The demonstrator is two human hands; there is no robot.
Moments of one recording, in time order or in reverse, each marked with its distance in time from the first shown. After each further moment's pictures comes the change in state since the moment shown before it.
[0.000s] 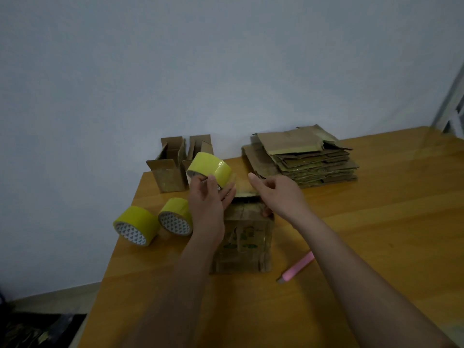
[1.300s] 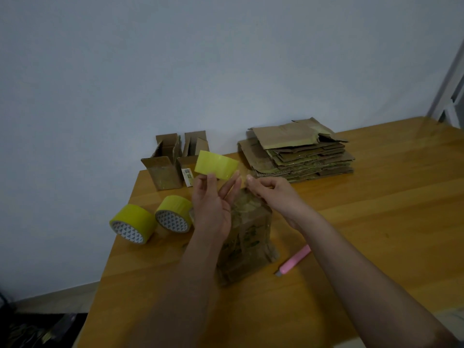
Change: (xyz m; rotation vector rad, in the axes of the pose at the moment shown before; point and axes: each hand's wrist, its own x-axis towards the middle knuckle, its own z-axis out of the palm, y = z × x) left_hand -0.007 -0.004 0.012 -0.416 -0.055 -0.170; right_hand -0.001 0.018 0.004 0.552 -0.180 0.056
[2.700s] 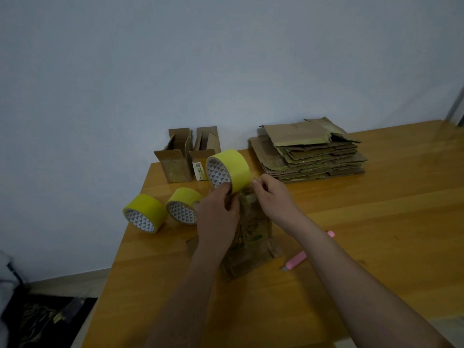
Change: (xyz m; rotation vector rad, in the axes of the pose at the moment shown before) left_hand -0.021 0.004 -0.039 1.547 -0.068 0.697; right_hand -0.015 -0.007 0.031 -0.349 0.063 -0.187
